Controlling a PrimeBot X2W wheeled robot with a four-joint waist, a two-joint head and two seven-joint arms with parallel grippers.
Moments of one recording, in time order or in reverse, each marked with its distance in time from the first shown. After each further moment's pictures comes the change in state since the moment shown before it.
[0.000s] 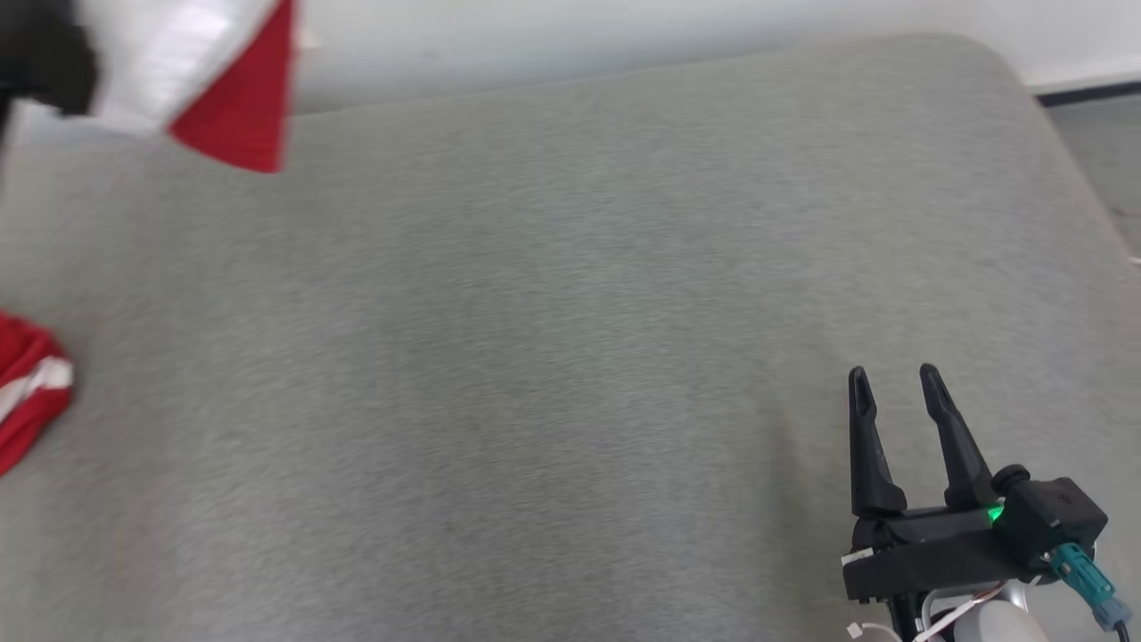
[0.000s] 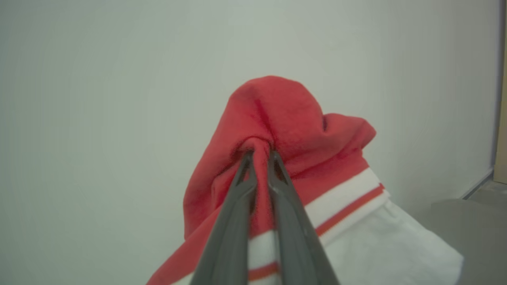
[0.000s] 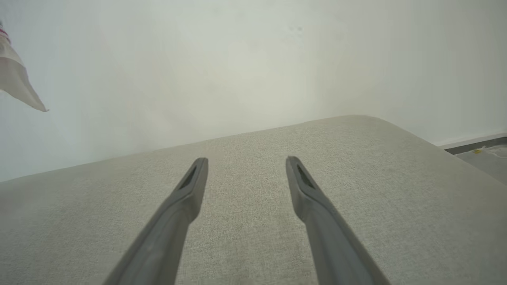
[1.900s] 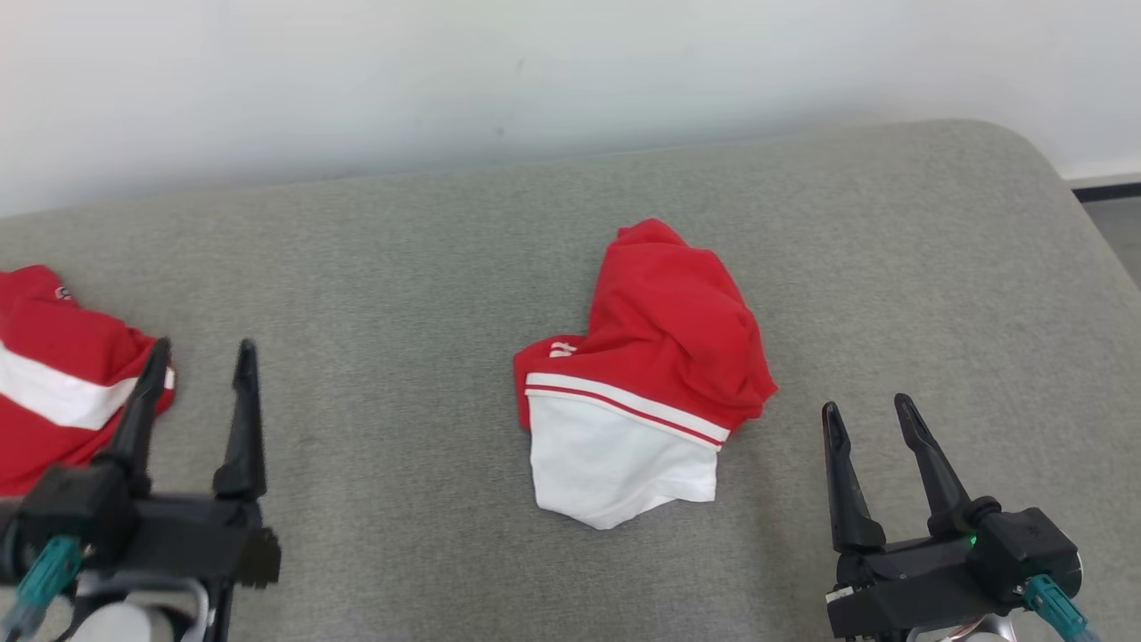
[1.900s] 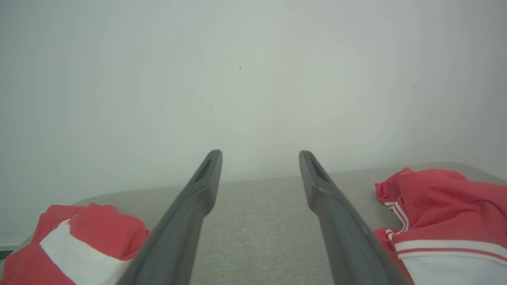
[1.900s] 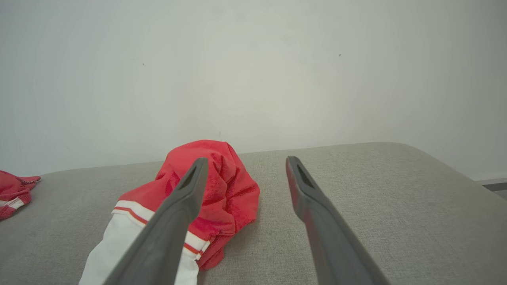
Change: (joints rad) left arm 0.859 -0.159 0.100 -0.134 0.053 0.212 -0.405; right arm 0.063 0.000 0.040 -0.033 -0.061 0.000 0.000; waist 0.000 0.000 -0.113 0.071
